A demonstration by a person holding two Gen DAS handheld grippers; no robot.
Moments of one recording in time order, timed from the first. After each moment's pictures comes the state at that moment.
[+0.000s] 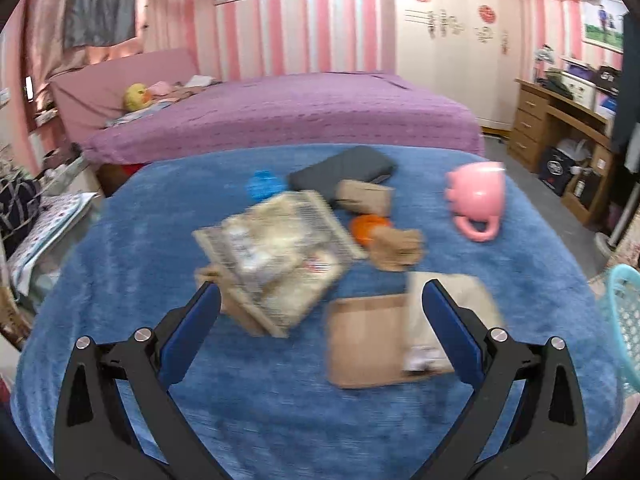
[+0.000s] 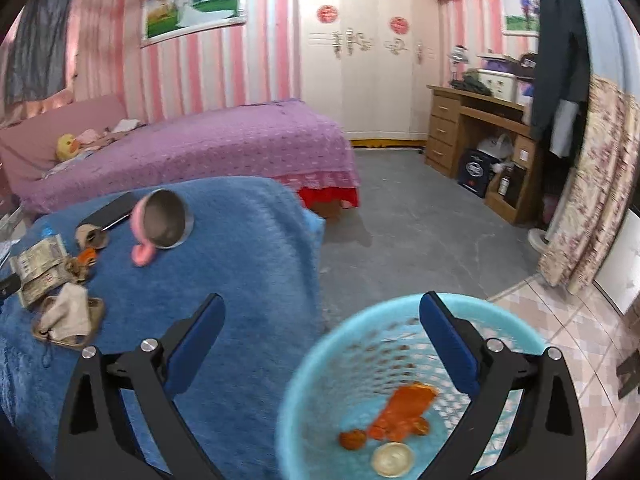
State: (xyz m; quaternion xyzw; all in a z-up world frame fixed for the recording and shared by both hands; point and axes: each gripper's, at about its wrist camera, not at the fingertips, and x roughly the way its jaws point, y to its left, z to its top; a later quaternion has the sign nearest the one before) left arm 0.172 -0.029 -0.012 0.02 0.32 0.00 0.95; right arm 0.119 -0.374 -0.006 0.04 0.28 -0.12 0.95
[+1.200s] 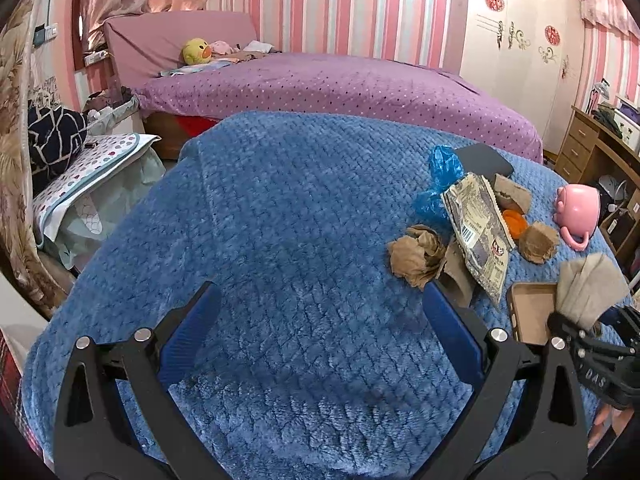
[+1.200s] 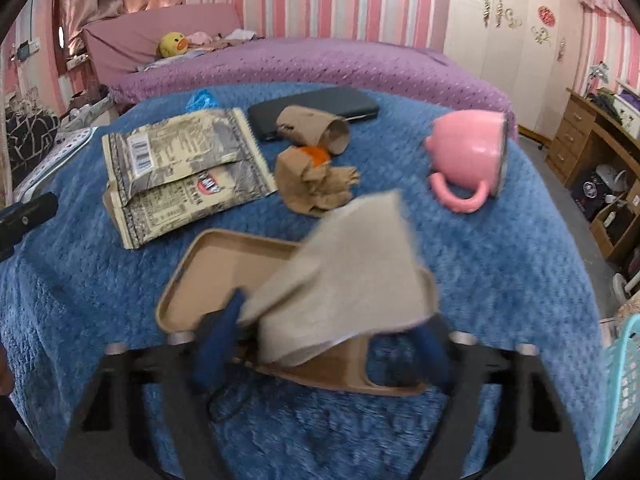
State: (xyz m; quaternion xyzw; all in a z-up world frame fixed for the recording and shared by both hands) left arm 0.175 0.110 -0.036 -0.04 0.35 0.07 0.93; right arm 0.198 -0.123 -0.063 -0.02 0.39 0.07 0.92
